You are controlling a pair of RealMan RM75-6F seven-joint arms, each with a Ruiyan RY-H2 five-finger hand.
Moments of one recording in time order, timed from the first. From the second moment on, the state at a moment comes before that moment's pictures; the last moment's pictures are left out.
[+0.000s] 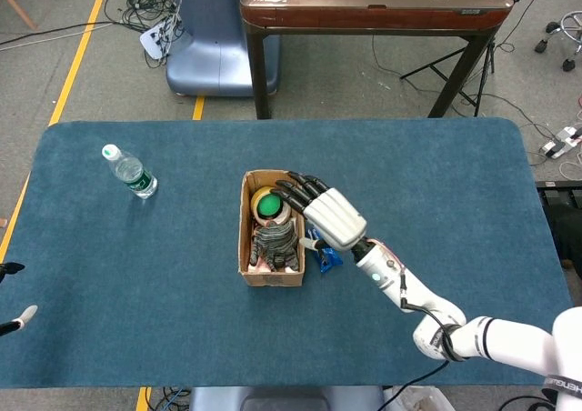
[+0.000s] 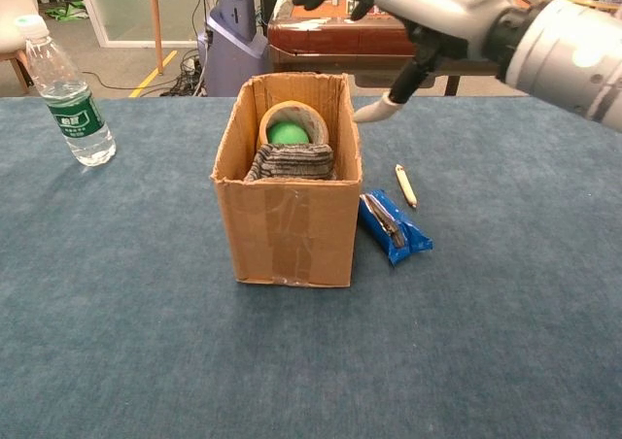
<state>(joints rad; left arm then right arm) -0.02 -1.00 -0.08 -1.72 1.41 1.55 0.08 0.83 -1.46 0.20 -1.49 -1.50 1.09 -0.07</state>
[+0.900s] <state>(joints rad) -0.03 -1.01 -0.08 -1.72 1.41 1.54 0.10 0.78 -1.32 0.12 -1.51 -1.43 0.96 -0.35</state>
